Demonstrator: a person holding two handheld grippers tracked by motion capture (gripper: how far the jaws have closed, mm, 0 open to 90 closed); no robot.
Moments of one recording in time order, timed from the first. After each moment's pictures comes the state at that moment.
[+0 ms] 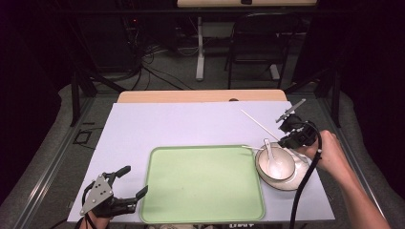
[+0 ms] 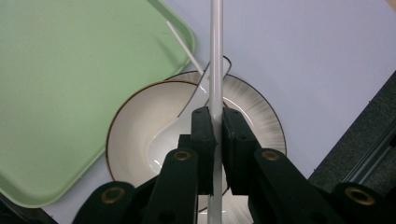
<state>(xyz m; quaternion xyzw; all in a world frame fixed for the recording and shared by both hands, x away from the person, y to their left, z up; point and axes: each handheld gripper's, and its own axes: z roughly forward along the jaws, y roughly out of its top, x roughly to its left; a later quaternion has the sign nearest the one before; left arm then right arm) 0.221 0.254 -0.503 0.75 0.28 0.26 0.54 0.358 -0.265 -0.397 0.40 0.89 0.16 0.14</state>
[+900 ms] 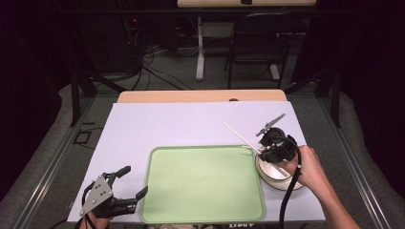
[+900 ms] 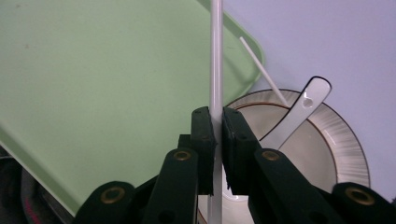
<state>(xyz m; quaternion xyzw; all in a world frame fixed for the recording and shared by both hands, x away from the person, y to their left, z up) 0.220 0.254 -0.503 0.75 0.27 0.27 0.54 0.331 -0.216 -0.417 0.39 0.89 0.19 0.11</state>
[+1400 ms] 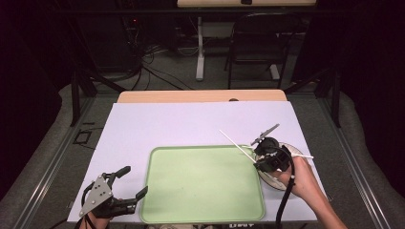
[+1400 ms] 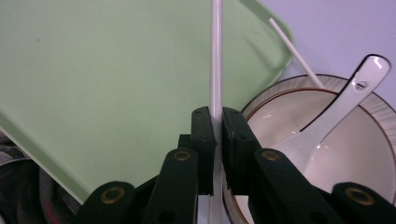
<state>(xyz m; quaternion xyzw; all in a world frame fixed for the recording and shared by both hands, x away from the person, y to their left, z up) 0.220 0.254 -0.503 0.75 0.27 0.27 0.54 0.314 -0.201 -0.434 0.41 0.89 0.18 0.10</state>
